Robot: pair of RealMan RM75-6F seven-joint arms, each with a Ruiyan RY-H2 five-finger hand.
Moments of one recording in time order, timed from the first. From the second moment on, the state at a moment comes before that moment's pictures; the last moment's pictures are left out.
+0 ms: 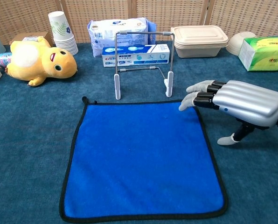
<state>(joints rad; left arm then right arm) -0.05 -1.00 0.05 -2.03 1.70 1.50 0.11 0.61 -1.69 -0.09 -0.89 -1.88 1.31 0.18</state>
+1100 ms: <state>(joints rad) -0.04 -1.00 0.06 -1.97 1.69 1.51 0.03 0.66 -1.72 -0.09 -0.93 -1.84 1.26 0.14</state>
